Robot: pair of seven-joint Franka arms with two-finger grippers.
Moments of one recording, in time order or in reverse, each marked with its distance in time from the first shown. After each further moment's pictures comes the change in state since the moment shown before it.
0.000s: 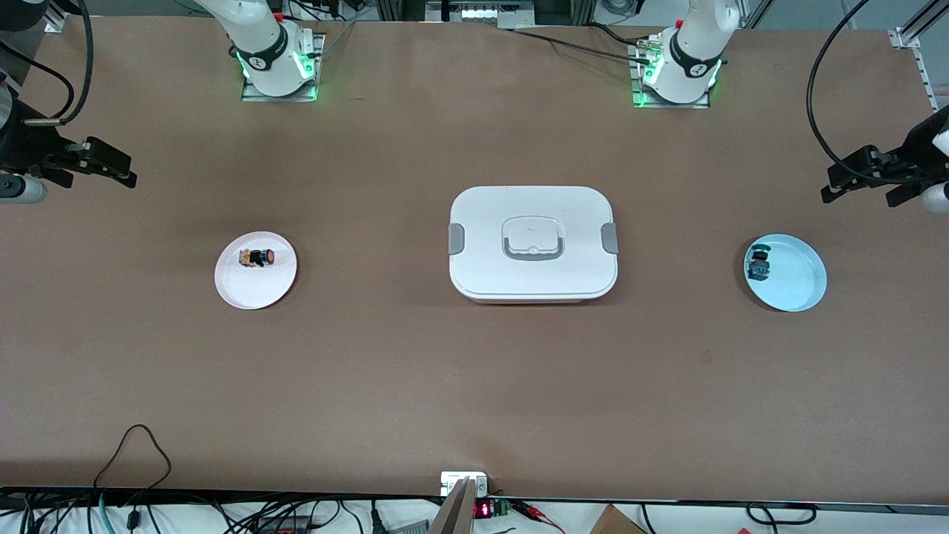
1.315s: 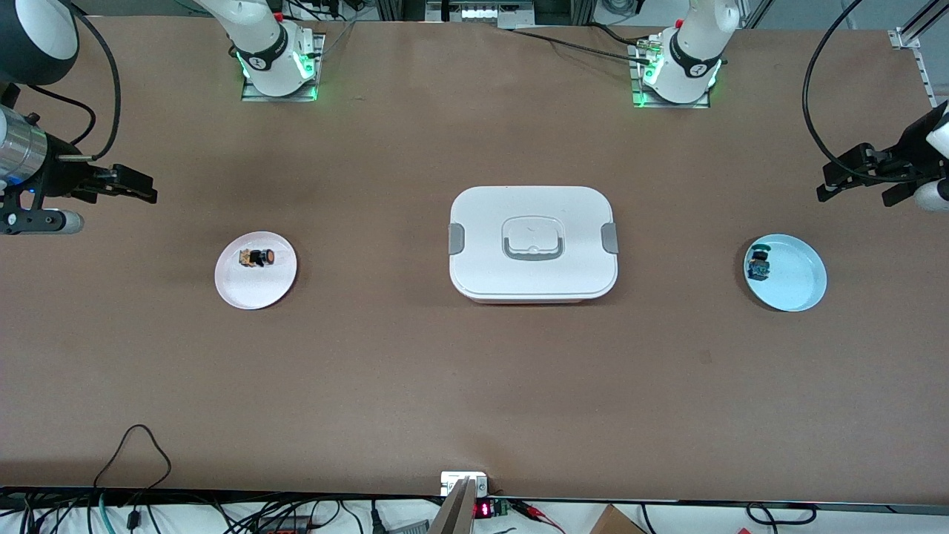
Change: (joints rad) left arm -0.004 -0.001 -0.009 0.006 0.000 -0.003 0.000; right arm -0.002 0.084 0.000 0.000 0.000 -0.012 0.000
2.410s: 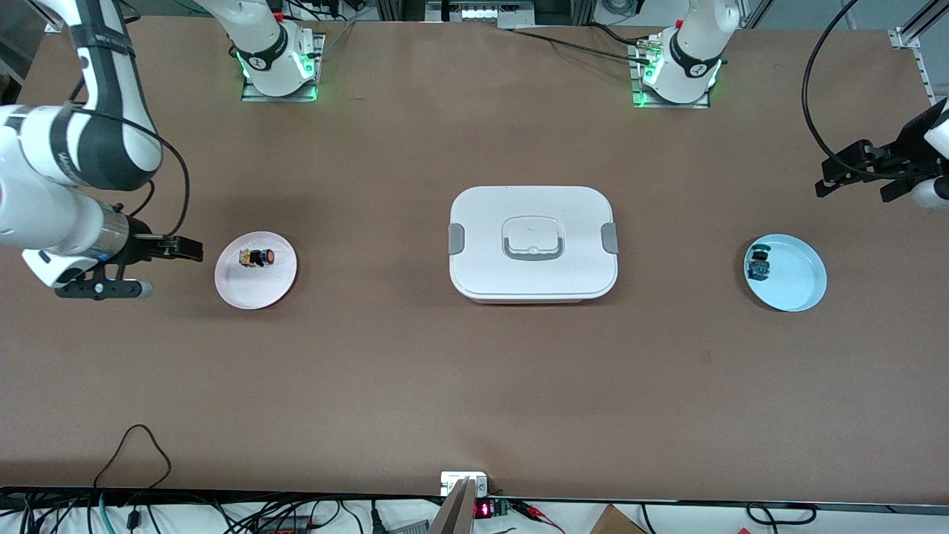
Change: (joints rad) left arm 0.000 -0.001 0.000 0.003 0.000 -0.028 0.000; right arm -0.003 0.179 0.000 -0.198 0.000 0.404 -0.001
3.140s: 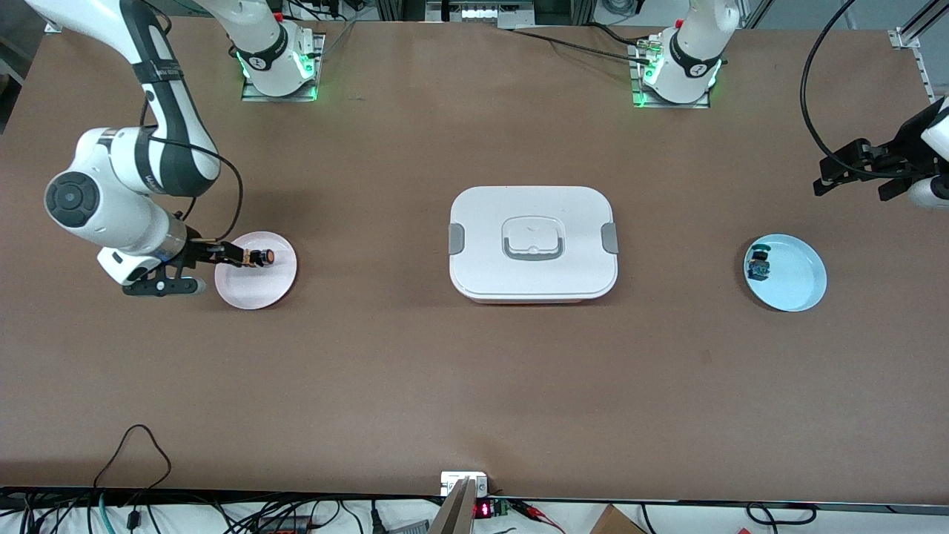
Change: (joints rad) left arm -0.002 0.000 -0.002 0.001 0.000 -0.007 0.000; right arm 0.039 0.028 0.015 -0.193 0.000 0.280 0.000
